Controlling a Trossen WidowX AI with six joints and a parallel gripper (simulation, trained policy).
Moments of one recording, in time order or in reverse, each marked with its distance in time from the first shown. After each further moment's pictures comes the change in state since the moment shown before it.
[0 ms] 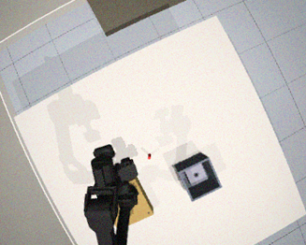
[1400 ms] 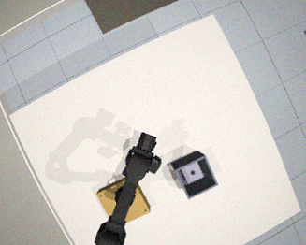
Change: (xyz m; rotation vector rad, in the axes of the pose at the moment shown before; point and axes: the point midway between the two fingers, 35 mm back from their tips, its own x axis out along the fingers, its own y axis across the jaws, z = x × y) arm 0.126 -0.084 0.083 0.861 -0.082 -0.419
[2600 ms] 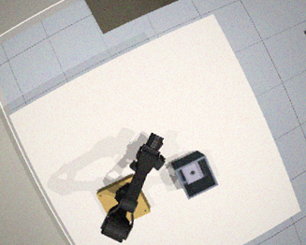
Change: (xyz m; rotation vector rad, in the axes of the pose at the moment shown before) arm 0.095 0.018 0.026 0.137 -0.013 0.008
